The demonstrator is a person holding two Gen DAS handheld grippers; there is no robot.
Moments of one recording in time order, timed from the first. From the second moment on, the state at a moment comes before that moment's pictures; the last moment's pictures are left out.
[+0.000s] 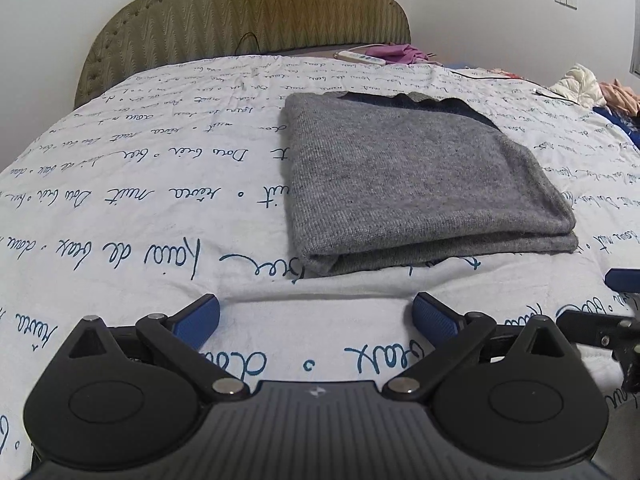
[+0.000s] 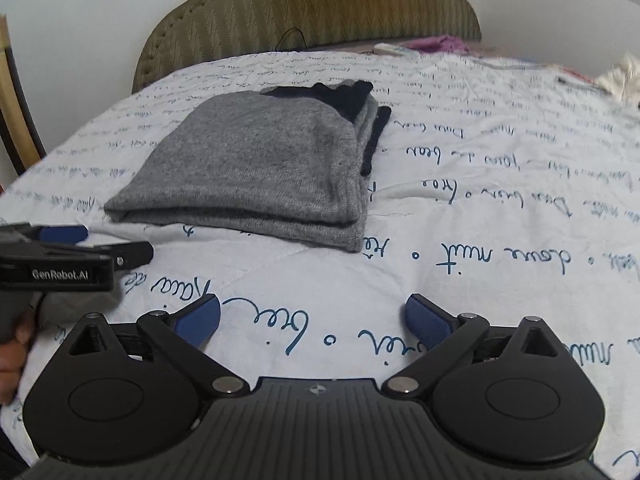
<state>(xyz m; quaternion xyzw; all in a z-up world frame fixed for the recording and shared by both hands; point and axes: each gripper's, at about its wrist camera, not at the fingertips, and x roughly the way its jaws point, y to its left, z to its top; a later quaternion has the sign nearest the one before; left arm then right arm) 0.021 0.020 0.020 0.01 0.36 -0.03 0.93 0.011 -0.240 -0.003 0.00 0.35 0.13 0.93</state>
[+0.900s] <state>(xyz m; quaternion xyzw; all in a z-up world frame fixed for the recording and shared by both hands) 0.044 0.042 0.021 -0.09 0.33 -0.01 0.94 0.118 -0.271 0.002 0.16 0.37 0.18 0.90</state>
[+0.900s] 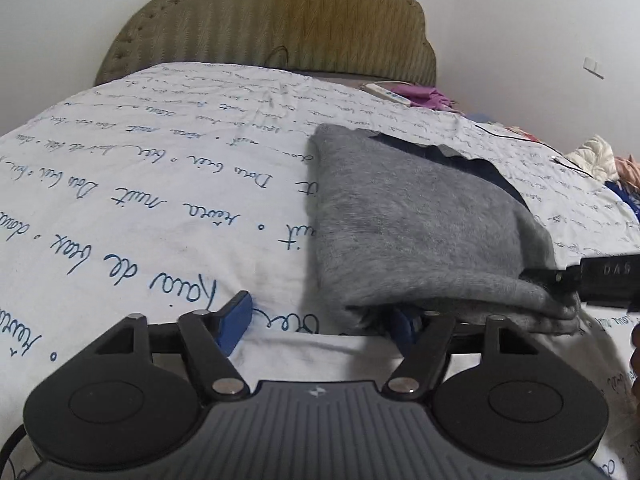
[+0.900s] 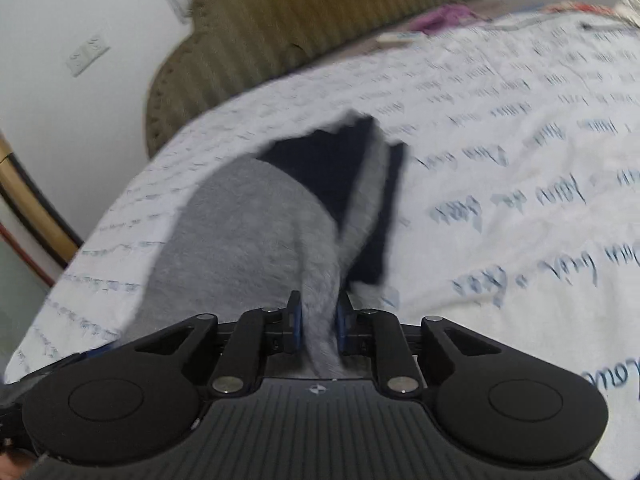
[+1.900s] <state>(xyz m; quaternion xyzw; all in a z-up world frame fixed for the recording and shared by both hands) 0.091 0.095 0.005 -0.40 0.43 -0.19 0.79 0.128 -0.318 -0.023 0.37 0.43 0.29 0.77</state>
